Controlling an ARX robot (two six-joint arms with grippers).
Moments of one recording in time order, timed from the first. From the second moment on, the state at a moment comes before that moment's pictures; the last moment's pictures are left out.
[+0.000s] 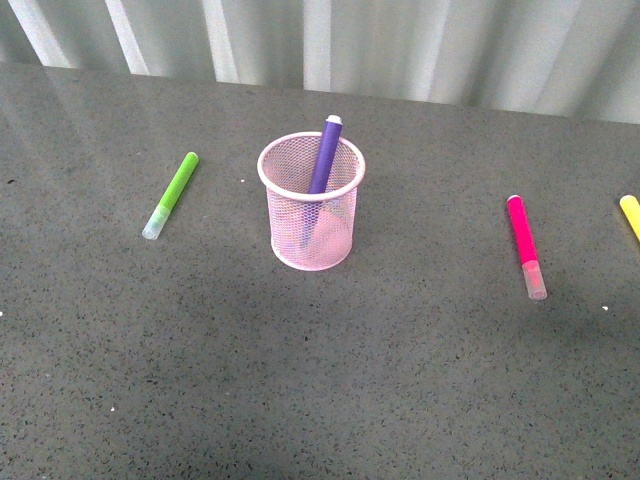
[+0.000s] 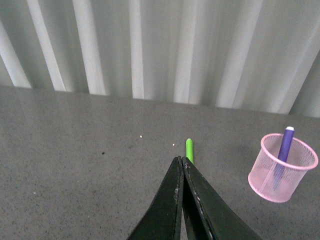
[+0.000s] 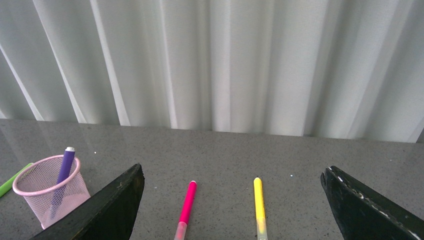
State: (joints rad) left arm 0.00 0.05 0.02 0.02 0.00 -0.01; right arm 0.00 0.00 0.02 0.00 0.00 0.00
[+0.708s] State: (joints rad) left arm 0.00 0.00 0.02 0.00 0.00 -0.01; right arm 0.00 0.00 0.02 0.00 0.00 0.00
